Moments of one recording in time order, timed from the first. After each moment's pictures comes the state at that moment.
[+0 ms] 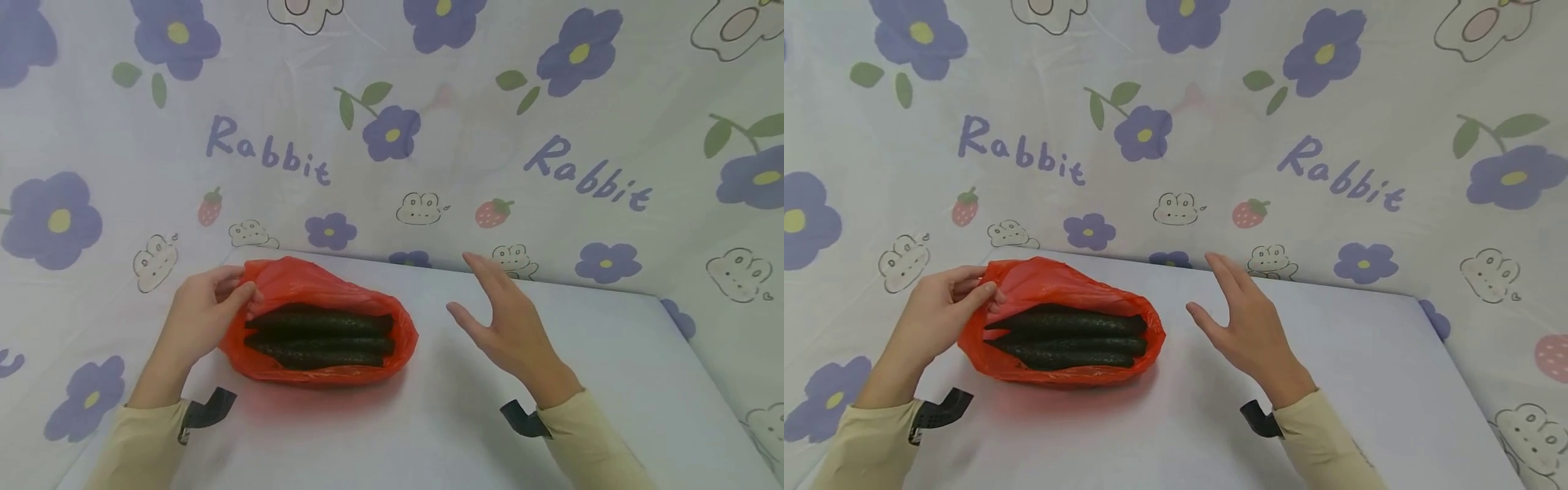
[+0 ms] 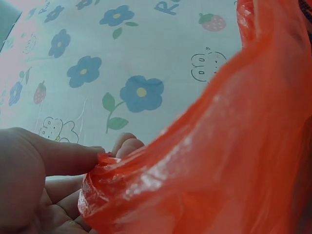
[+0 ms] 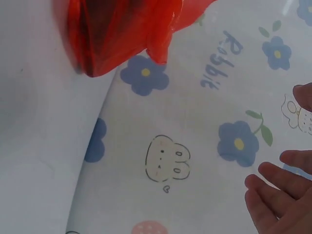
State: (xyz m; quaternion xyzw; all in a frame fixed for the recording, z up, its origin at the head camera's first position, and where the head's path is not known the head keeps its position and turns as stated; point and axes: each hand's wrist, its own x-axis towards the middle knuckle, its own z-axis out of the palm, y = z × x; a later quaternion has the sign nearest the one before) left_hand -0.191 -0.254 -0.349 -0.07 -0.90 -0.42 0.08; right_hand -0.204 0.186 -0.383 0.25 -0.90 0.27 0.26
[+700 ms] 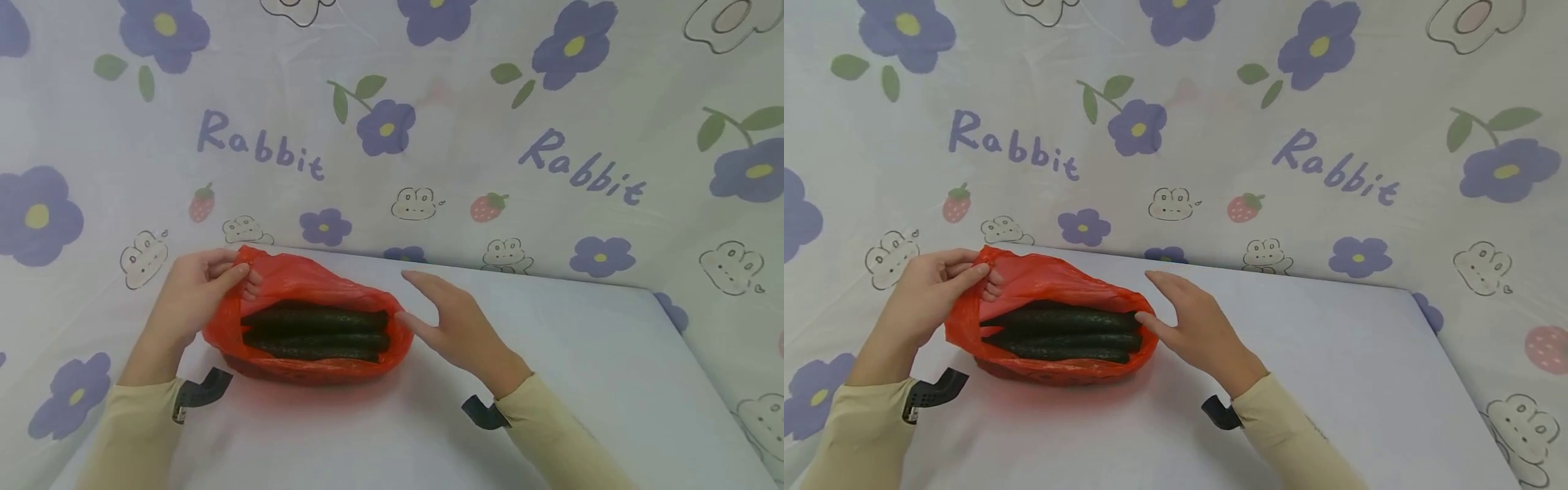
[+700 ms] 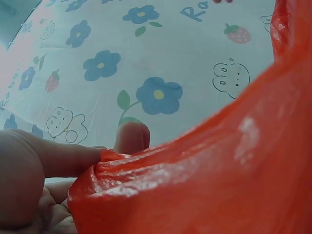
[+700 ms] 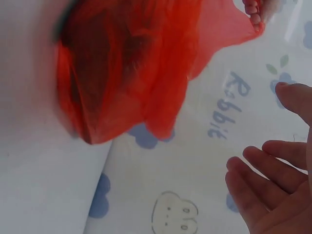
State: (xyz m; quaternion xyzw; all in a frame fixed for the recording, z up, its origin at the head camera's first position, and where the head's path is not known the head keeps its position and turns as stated) left_hand -0.213 -0.260 -0.343 -0.09 -0.84 -0.54 0.03; right_hand -0.212 0.137 -0.394 0.33 -0.88 0.30 0.17
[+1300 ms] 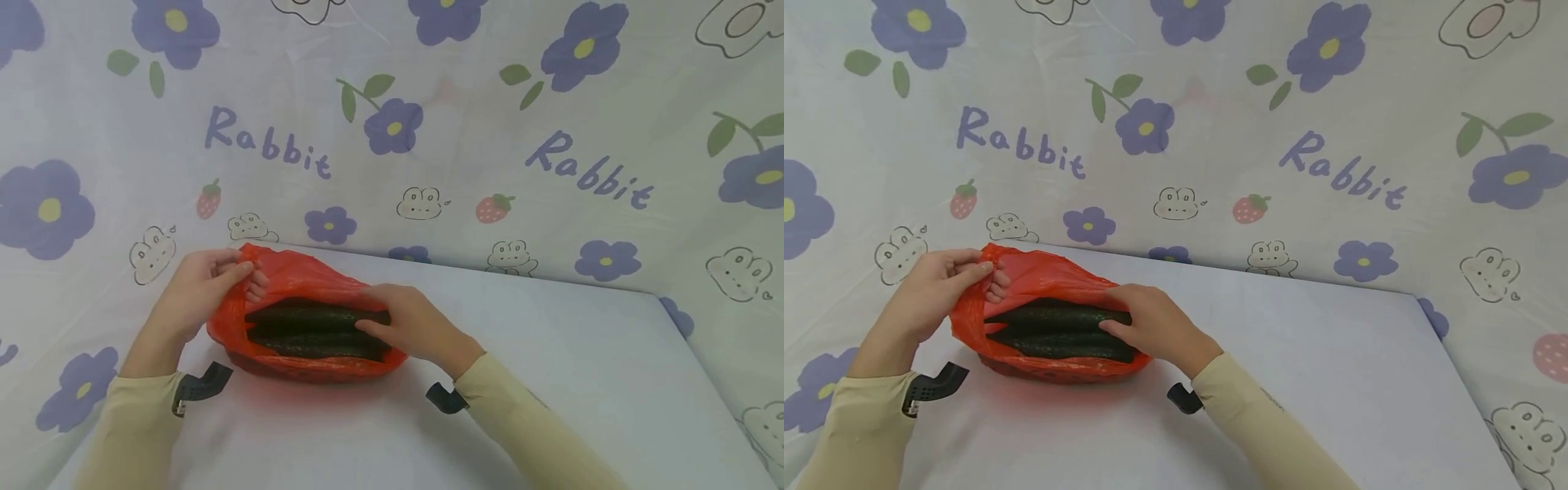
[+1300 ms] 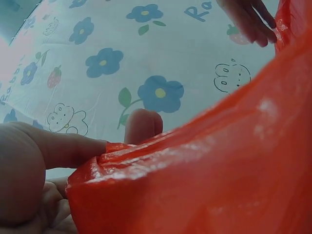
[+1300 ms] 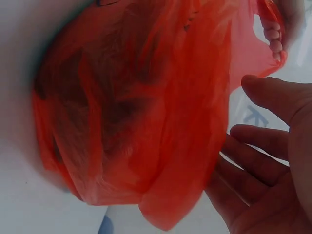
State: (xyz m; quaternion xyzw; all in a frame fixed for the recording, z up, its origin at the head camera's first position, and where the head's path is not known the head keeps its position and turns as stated) left_hand -0.213 -0.268 -0.342 -0.10 -0.84 -0.54 -0.02; right_hand -0.239 0.075 -0.398 0.37 -0.88 0.31 0.00
